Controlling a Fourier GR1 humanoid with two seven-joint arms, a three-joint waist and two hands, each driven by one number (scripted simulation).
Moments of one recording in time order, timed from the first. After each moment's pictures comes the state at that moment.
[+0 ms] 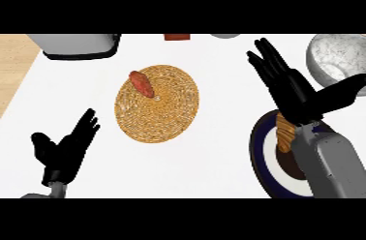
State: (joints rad) left arm 0.00 0.38 -0.23 -1.41 0.41 0.18 0.07; right arm -0.41 -0.25 0.13 -1.52 -0.39 0.03 0.15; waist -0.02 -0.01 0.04
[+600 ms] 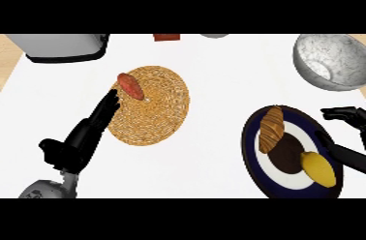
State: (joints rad) left arm -0.10 0.39 -0.33 -1.57 0.29 0.12 0.00; right arm 0.03 -0.51 -0.08 -1.56 -0.17 0.04 -0.19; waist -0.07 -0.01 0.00
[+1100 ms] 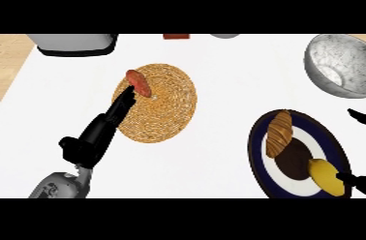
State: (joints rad) left arm -0.17 0.35 -0.38 -1.56 0.24 0.09 0.00; right arm 0.15 -0.71 -0.07 -1.55 0.14 0.03 -0.30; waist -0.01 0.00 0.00
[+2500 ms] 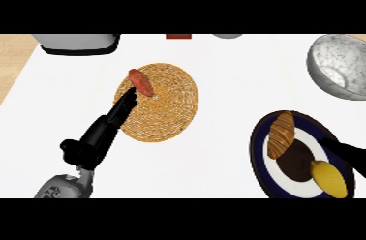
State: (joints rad) left arm -0.13 0.27 -0.31 -1.58 0.16 0.01 0.03; right arm 0.11 -0.82 0.12 -1.94 0.26 0.67 0.57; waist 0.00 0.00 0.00
